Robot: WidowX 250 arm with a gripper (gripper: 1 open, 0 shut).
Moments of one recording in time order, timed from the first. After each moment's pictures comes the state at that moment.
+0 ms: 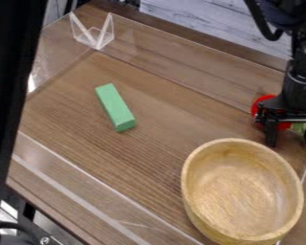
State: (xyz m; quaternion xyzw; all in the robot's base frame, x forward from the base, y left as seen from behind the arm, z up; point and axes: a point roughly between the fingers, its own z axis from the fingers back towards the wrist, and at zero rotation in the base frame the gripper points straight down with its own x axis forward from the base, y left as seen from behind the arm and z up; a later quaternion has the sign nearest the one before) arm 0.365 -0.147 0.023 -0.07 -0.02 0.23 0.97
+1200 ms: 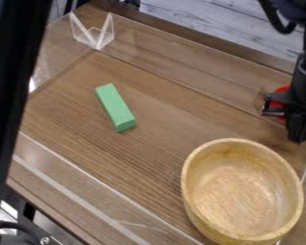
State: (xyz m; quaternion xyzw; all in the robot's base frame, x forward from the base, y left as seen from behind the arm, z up) arm 0.369 -0.154 0.056 -0.06 -0.03 0.21 0.98
